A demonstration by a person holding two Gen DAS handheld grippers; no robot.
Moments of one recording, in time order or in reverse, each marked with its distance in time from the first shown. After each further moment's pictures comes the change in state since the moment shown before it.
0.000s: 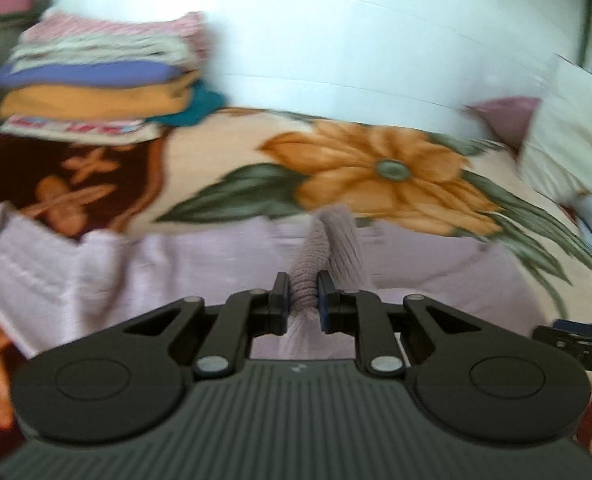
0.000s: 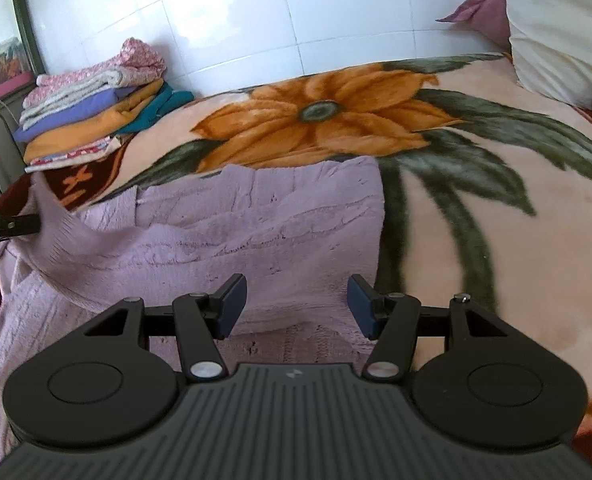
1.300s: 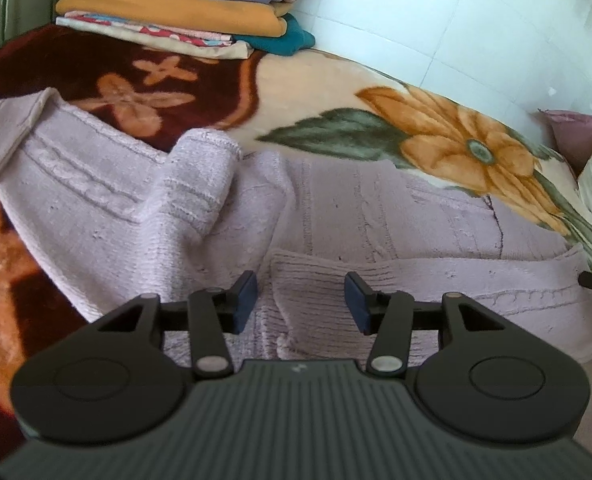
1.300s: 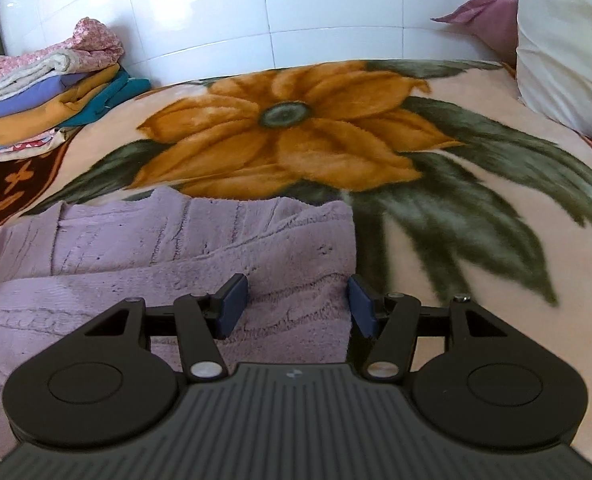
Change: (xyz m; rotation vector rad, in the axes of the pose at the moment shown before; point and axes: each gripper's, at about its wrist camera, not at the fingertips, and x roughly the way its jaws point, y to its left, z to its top) left arm 0.048 0.097 -0.034 -0.167 0.104 0.050; right arm 0.089 -0.023 0.054 -0.042 0.009 -0.108
